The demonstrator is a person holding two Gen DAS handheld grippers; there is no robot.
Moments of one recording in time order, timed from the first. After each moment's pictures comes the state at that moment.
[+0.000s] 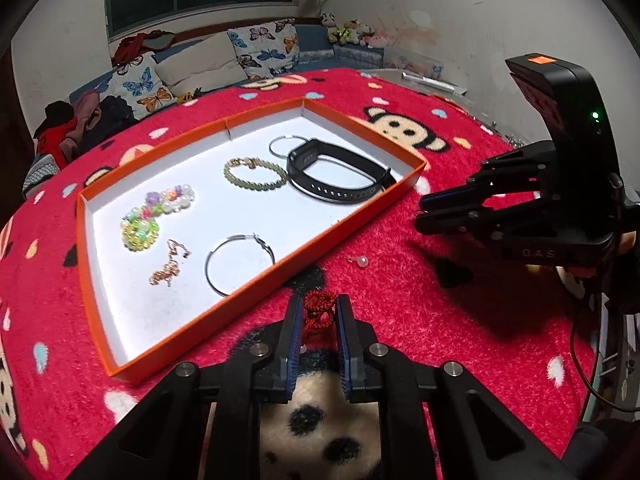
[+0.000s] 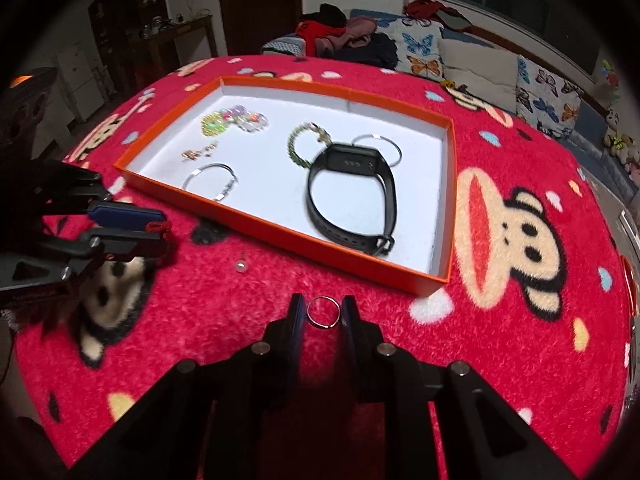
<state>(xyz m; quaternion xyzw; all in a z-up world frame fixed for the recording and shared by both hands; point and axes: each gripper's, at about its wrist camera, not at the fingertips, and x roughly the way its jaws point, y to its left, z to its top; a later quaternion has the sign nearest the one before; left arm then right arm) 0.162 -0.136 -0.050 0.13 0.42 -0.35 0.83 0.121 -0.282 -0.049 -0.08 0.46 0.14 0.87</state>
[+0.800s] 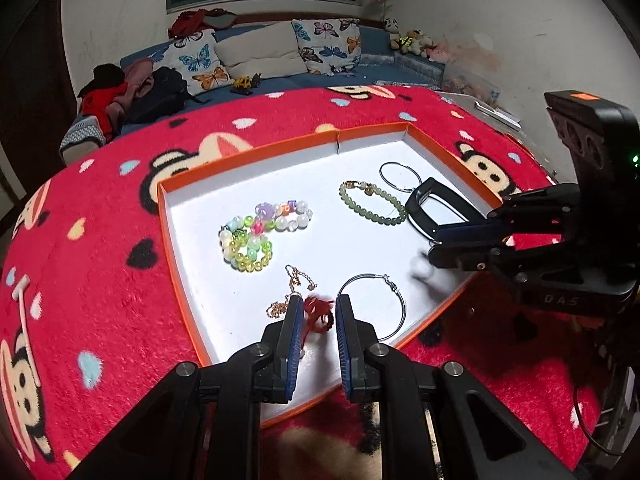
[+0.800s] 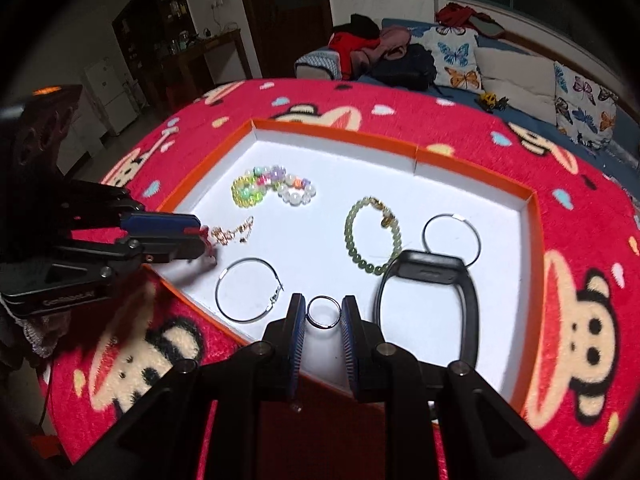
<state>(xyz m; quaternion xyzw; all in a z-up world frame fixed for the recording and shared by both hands) 0.239 -0.081 -0.042 0.09 0.46 -0.27 0.85 0.190 -0.240 -0.048 -0.04 0.46 0.21 0.86</state>
